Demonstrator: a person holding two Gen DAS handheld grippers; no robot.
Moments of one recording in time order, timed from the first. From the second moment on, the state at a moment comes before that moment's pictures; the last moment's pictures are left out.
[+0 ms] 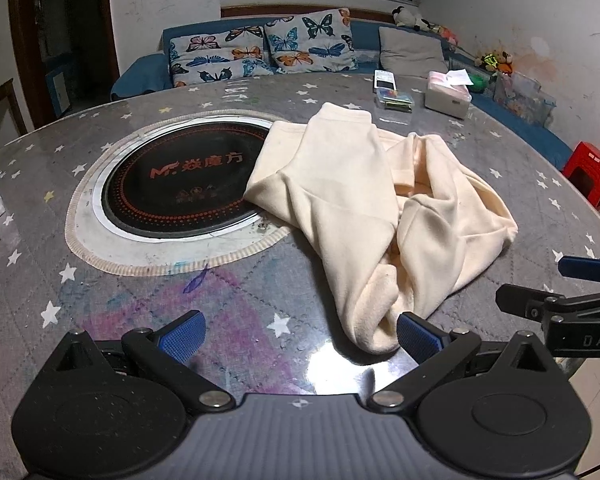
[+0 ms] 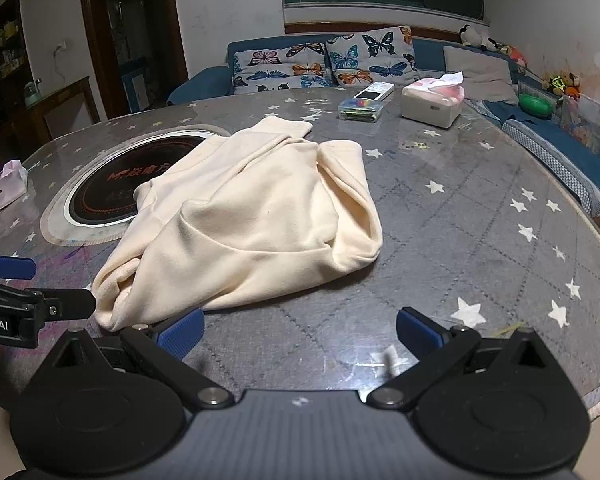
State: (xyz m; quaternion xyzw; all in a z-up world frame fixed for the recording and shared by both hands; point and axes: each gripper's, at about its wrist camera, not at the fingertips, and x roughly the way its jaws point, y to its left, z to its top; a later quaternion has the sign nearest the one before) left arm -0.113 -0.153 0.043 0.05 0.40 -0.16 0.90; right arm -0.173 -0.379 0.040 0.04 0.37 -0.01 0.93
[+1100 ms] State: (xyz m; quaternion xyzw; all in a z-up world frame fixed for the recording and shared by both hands) left arm -0.101 -0.162 0.049 0.06 0.40 -0.16 0.90; right arm -0.154 -0.374 0.048 0.02 0.37 0.00 0.93
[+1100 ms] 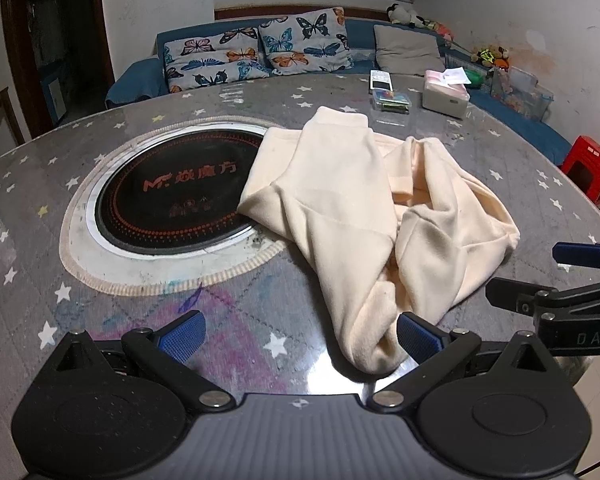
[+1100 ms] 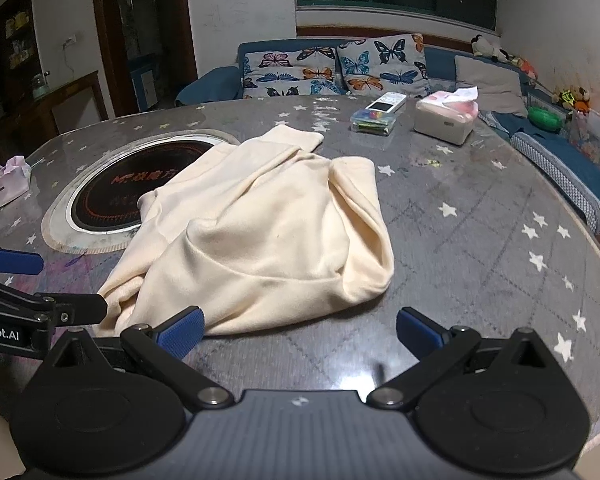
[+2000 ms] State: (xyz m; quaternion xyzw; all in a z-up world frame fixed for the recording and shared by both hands) left arm 0.000 -0.207 0.081 0.06 0.35 -0.19 0.91; right arm -0.061 -0.409 0.070 0.04 0.35 0.01 0.94
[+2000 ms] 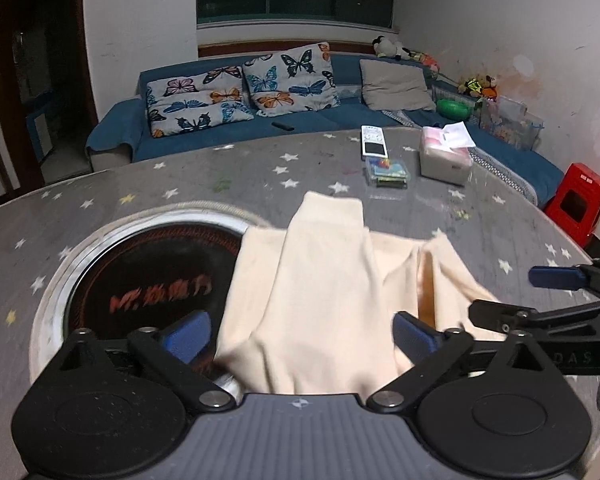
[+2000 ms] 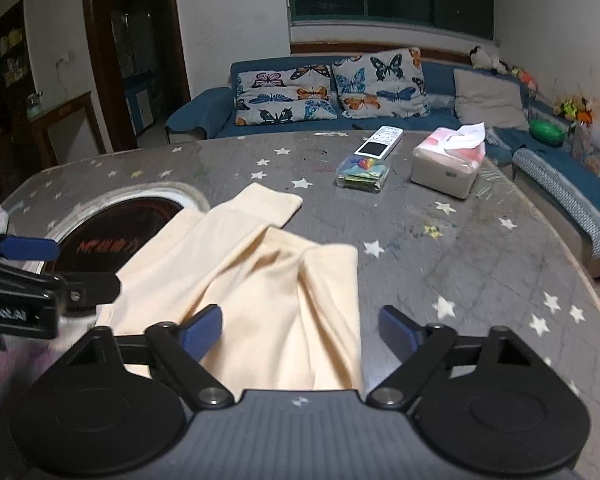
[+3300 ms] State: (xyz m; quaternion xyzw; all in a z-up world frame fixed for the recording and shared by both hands) left arm 0.071 -0.188 0.077 0.00 0.35 -0.18 0.92; right arm -0.002 -0.402 0.038 0.03 0.39 0.04 0.92
